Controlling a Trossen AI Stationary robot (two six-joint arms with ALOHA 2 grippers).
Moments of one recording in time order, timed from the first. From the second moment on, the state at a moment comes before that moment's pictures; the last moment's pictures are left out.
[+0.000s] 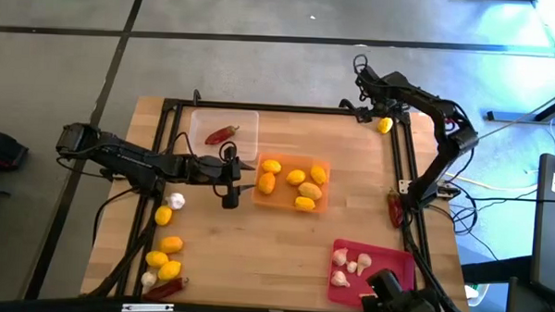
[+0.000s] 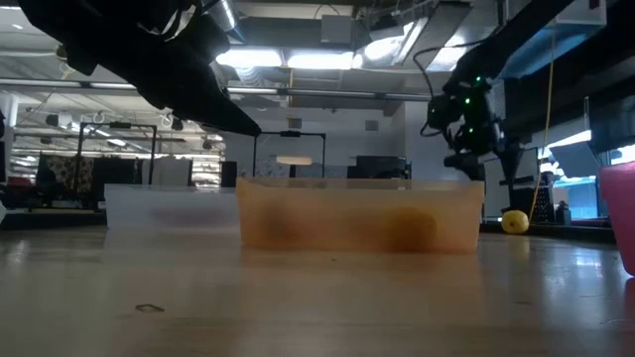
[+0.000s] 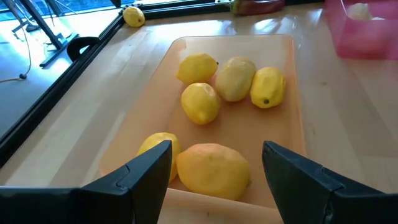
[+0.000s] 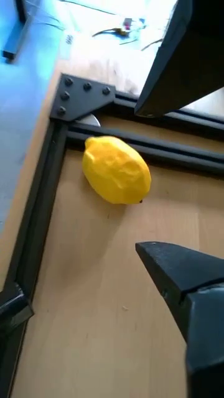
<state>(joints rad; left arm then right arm) -0.03 1.23 0.48 0.27 -0.26 0.05 -1.02 1.72 1.29 -1.08 0.35 0.33</state>
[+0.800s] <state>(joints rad) -0.03 1.23 0.48 0.27 -0.26 0.05 -1.09 1.83 1.29 -1.00 0.26 0.43</state>
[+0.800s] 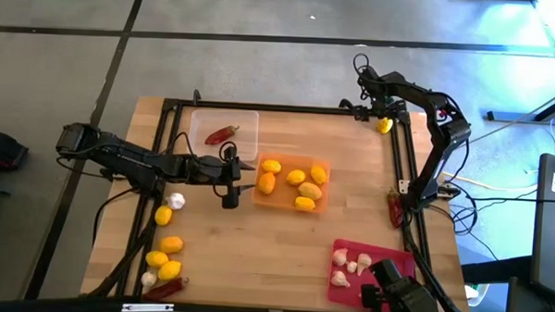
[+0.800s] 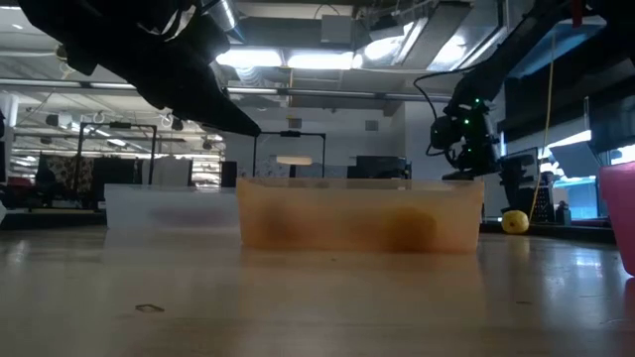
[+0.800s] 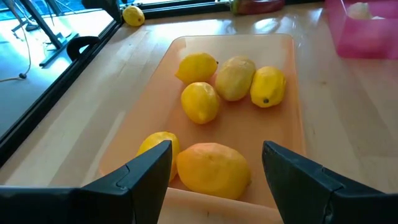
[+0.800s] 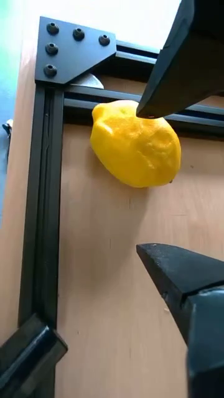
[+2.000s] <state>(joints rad) -0.03 1.23 0.48 0.26 -0.26 0.05 -0.98 1.90 1.41 -1.16 0.33 0.35</state>
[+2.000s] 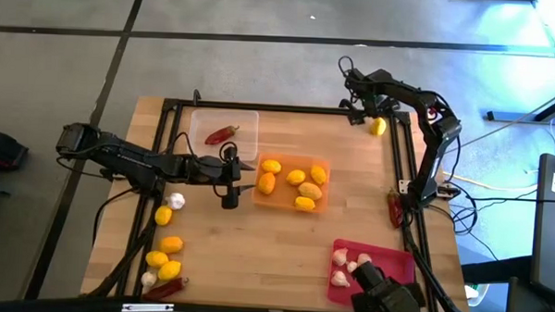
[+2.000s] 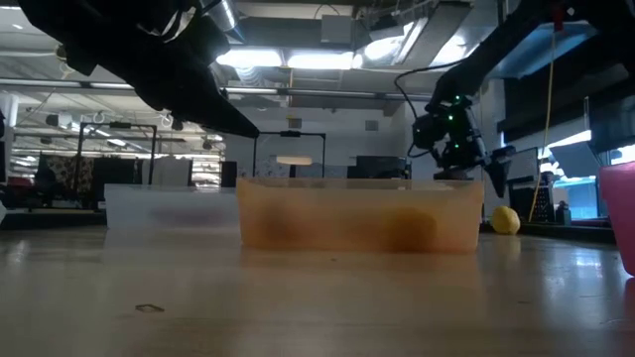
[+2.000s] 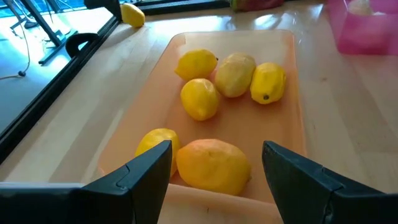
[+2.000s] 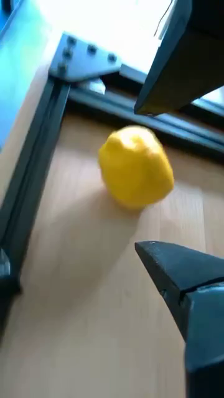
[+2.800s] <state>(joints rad) -0.03 1.23 0.48 0.24 -0.25 0.05 -1.05 1.90 1.29 -1.06 0.33 0.38</state>
